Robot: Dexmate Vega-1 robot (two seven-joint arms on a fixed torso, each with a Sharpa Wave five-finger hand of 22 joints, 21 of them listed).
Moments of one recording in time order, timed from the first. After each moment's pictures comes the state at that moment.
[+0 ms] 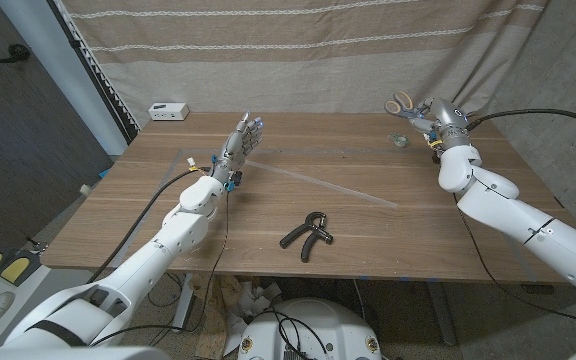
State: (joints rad) left arm 0.76 0.45 0.43 -1.24 -0.59 -0.33 -0.06; left_hand 0.23 0.00 0.06 -0.09 0.24 0.33 -0.17 0.20 0.19 0.35 -0.14 0.21 0.19 0.21 -0.04 0.19 0.17 0.21 -0.04 0.20 0.17; right arm -0.84 -0.87 -0.46 -1.85 -0.20 -0.47 -0.48; right_hand 1.08 0.08 0.39 -0.16 0.19 0.69 0.04 0.53 0.41 0.79 0.00 0.67 0.50 0.51 -0.05 0.23 0.22 0.26 0.04 0.22 0.18
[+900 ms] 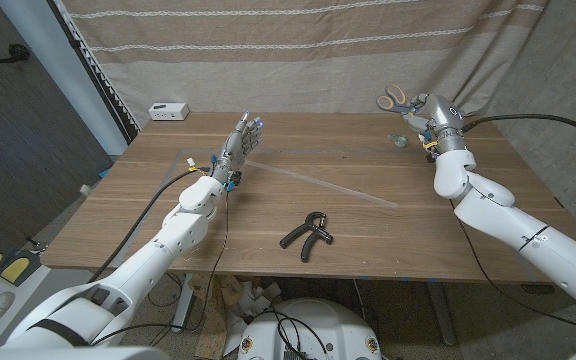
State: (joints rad) left arm 0.76 0.44 0.43 -1.22 -0.60 -0.34 -0.08; left_hand 0.23 0.00 0.06 -0.09 0.24 0.33 -0.17 0.20 0.19 0.36 -0.14 0.21 0.19 0.21 -0.04 0.19 0.17 0.21 -0.04 0.20 0.17; right arm -0.87 -0.83 -0.44 -1.83 -0.28 -0.35 -0.54; right_hand 1.08 0.08 0.38 -0.16 0.19 0.70 0.02 0.52 0.39 0.78 -0.01 0.67 0.51 0.51 -0.05 0.23 0.24 0.26 0.02 0.22 0.18
